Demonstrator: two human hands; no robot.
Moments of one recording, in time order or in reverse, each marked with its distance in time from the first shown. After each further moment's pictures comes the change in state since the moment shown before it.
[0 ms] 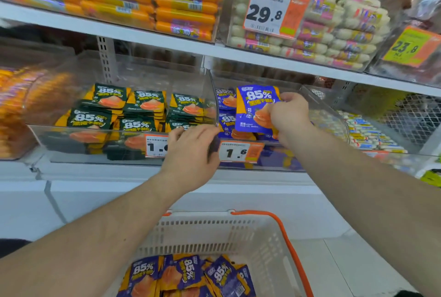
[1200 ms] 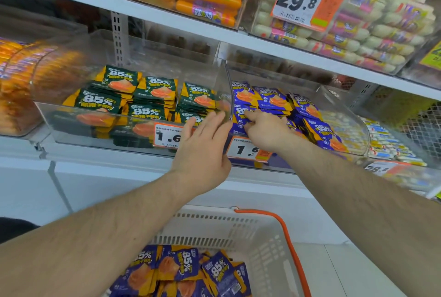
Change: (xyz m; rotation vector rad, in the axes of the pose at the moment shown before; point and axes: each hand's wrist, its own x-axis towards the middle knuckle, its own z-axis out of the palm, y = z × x) left_hand -0.006 0.003 0.012 0.122 0.089 0.077; right_hand -0.001 0.034 0.036 -1.315 -0.454 -0.376
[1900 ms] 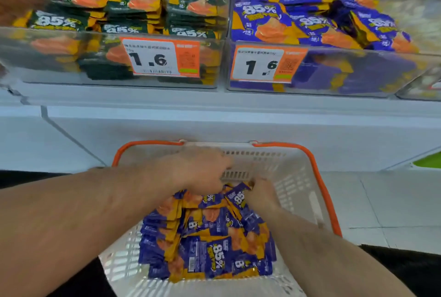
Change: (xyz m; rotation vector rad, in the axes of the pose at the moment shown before) left_hand -0.076 0.005 0.060 0.107 -1.202 0.097; right_hand -0.106 0.097 0.336 0.431 -0.336 0.316
